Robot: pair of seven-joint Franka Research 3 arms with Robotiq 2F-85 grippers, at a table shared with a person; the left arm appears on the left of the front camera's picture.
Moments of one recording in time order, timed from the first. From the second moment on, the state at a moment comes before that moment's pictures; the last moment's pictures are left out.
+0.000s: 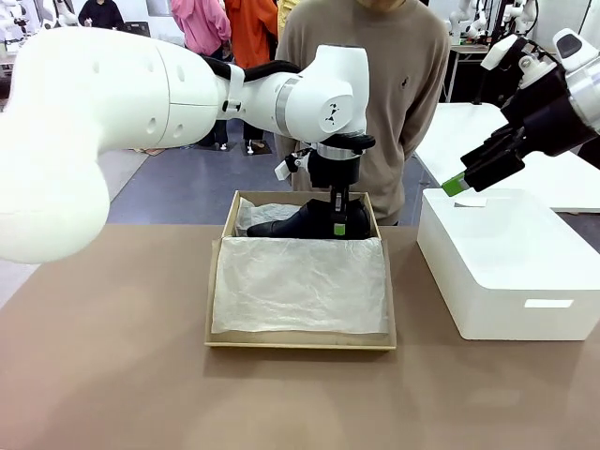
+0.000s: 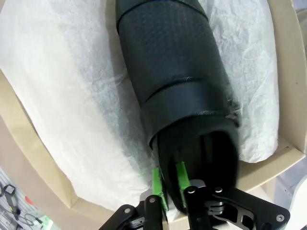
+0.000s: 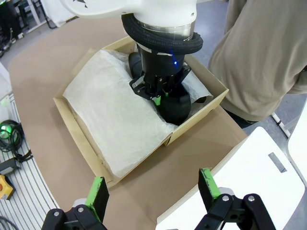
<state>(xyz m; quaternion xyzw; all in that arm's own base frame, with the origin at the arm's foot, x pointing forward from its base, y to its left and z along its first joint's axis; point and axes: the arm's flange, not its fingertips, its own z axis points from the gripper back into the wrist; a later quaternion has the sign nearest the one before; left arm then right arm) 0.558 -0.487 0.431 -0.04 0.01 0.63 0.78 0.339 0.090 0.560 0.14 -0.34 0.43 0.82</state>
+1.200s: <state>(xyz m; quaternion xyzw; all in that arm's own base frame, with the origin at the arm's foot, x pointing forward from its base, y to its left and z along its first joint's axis) 0.561 -0.469 0.484 -0.06 0.00 0.65 0.76 0.339 0.090 0.560 0.14 -0.34 0.43 0.82</state>
